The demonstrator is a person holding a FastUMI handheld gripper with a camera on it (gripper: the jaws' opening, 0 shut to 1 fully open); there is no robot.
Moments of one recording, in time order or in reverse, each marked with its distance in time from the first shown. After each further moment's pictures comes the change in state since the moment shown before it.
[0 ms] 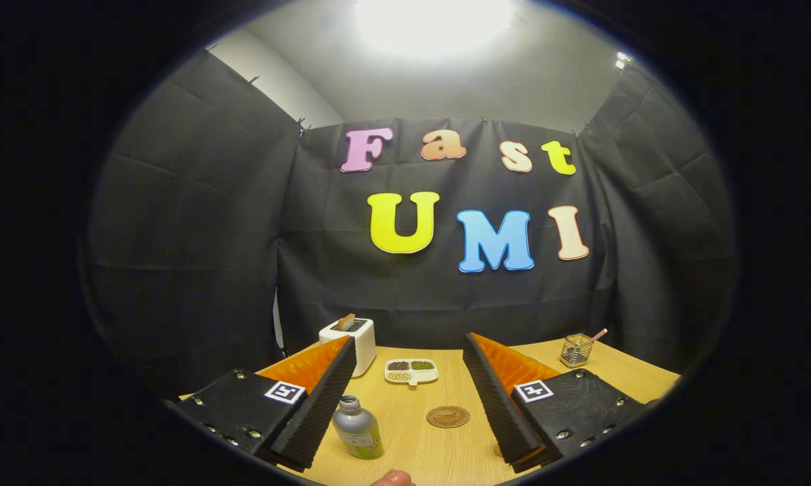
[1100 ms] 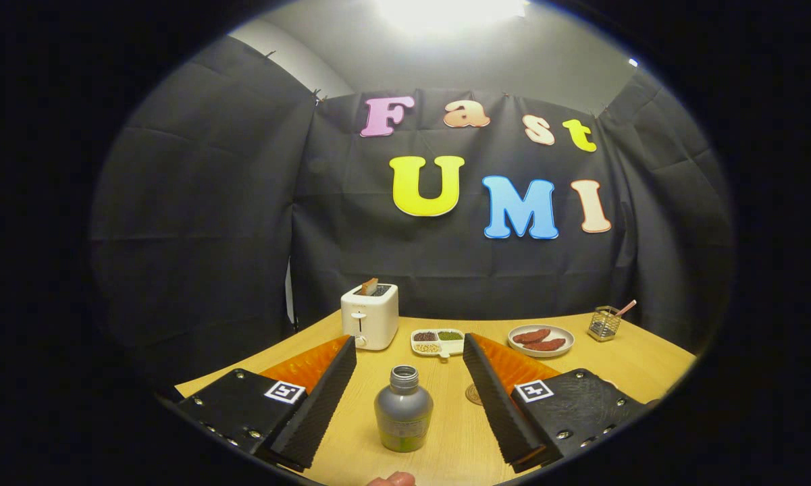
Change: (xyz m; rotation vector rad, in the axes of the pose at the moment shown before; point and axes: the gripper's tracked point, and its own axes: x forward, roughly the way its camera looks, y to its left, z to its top) arm 0.030 0.074 -0.088 -0.014 0.132 0.038
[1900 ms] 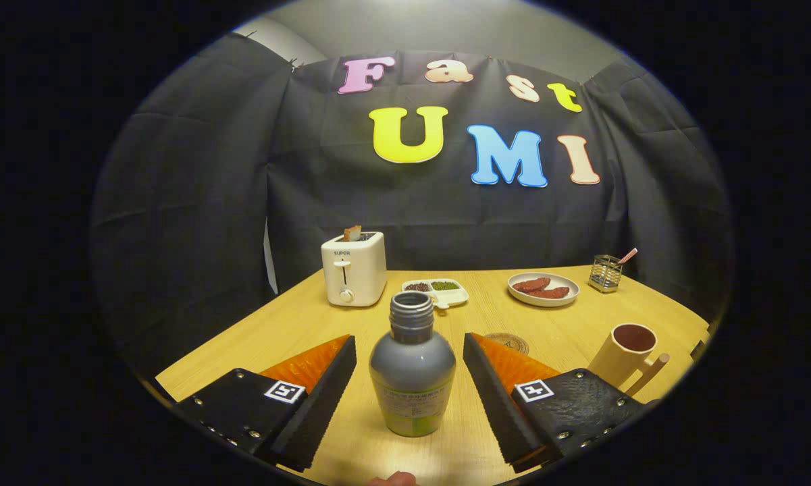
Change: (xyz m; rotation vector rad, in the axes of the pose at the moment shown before) arm 0.036 0.006 -0.094 0.049 0.188 -0.087
